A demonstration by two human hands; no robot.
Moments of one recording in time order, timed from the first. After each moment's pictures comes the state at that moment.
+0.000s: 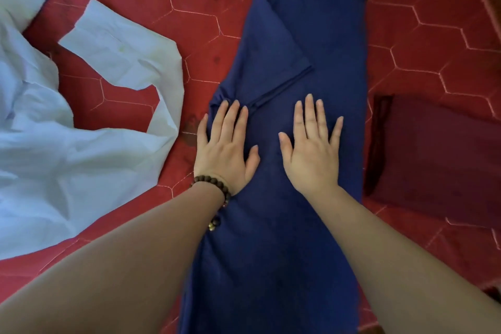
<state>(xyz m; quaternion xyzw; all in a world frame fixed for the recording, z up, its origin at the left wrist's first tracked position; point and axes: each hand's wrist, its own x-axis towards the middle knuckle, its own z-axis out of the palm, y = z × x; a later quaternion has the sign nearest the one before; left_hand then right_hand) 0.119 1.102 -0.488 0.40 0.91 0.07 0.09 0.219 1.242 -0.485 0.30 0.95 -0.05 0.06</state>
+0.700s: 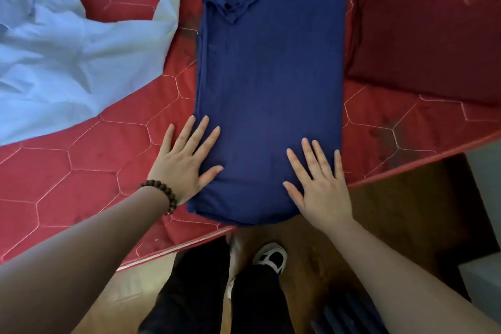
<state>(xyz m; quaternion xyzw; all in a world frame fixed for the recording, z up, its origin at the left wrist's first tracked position) 0.247 0.900 -0.478 0.52 0.84 -0.06 0.16 0.480 1.110 -0.485 0.19 0.97 -0.05 0.12</state>
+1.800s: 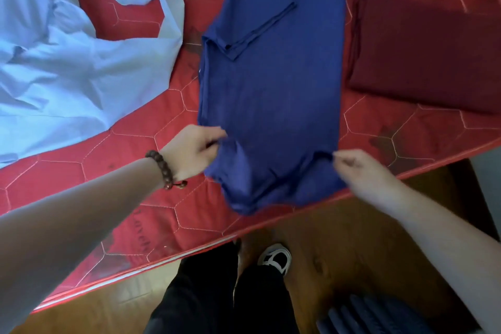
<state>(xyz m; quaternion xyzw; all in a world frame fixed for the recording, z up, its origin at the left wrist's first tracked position) 0.204 0.957 -0.410 0.46 0.76 0.28 0.36 0.438 1.178 -0.384 0.34 0.68 -0.63 0.16</state>
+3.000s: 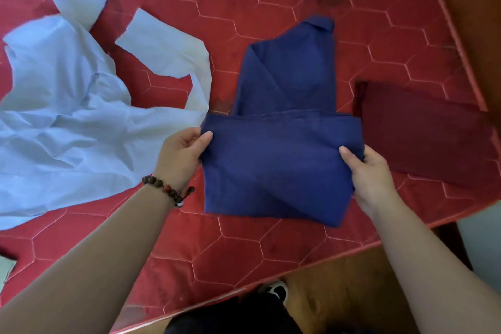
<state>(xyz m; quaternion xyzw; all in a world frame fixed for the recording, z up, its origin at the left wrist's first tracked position) 0.118 0.985 -0.366 -0.01 0.73 0.58 0.38 0.328 1.226 -0.365 0.54 0.55 -0.63 -0.10</state>
